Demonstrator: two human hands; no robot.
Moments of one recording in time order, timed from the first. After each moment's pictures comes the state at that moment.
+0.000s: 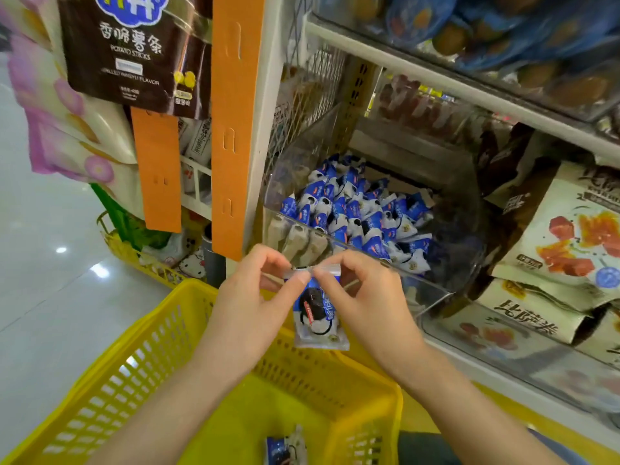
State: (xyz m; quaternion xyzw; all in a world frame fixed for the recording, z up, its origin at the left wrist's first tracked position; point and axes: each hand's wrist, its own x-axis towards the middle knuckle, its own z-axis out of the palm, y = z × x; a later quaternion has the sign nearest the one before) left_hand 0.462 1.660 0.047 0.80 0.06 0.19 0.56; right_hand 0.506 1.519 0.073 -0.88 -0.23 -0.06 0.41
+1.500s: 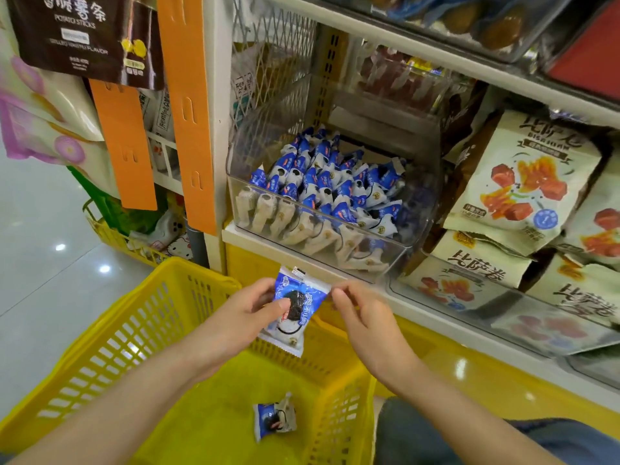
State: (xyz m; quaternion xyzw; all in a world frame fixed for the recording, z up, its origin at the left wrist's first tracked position) left_hand 0.439 1.634 0.010 0.70 0.06 -0.12 0.70; right_hand 0.476 1.445 0.011 -0.89 -0.15 0.06 0.42
